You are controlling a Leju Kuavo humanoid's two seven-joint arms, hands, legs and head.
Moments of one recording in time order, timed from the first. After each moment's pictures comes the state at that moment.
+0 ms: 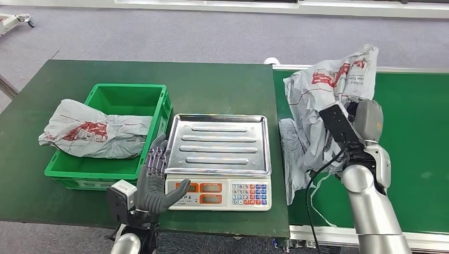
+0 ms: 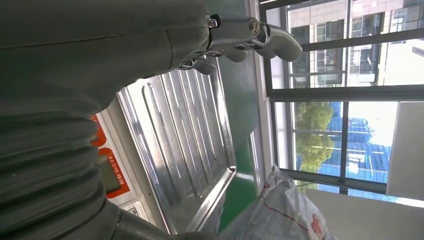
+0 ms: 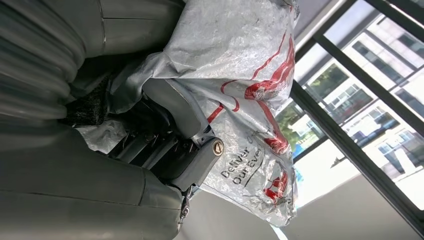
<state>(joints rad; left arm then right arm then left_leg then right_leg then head) 0.12 -0.21 -0.19 -1.49 -0.06 -0.09 -0.48 -0.45 -0.07 0.10 -1.32 0.72 -0.28 -0.10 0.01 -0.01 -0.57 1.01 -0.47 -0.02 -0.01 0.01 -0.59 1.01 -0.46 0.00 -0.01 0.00</state>
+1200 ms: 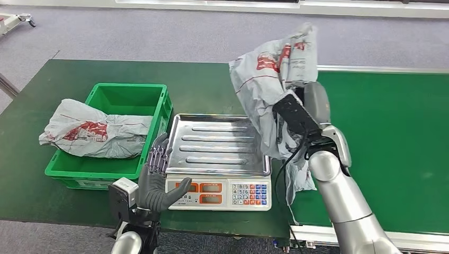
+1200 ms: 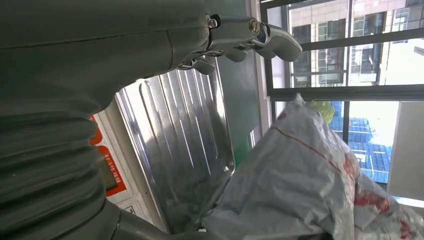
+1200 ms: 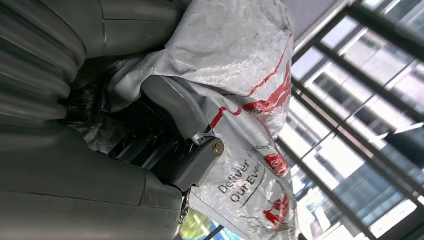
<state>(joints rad) 0.10 -0.22 -0.19 -1.48 -0.07 -0.09 -0.46 -0.56 0.03 0.36 -1.30 0.55 -0.18 -0.11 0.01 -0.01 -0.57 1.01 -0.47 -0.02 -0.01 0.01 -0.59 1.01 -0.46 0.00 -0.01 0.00</state>
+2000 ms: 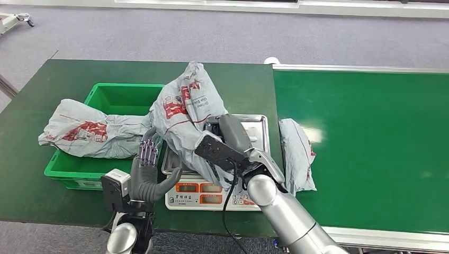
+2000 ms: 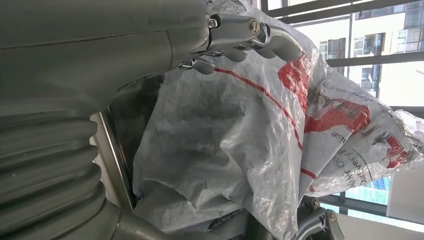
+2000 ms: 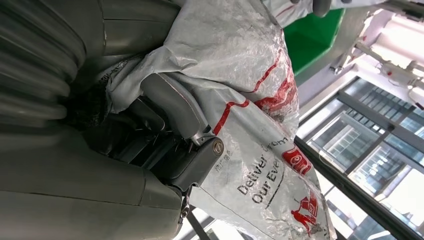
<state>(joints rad) 0.05 -0.22 -0.11 -1.44 -0.06 -0.09 -0.46 -0.52 0.22 0.65 -1.18 0.43 -0.10 -0.17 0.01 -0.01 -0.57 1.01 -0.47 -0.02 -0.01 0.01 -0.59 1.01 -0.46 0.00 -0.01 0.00</state>
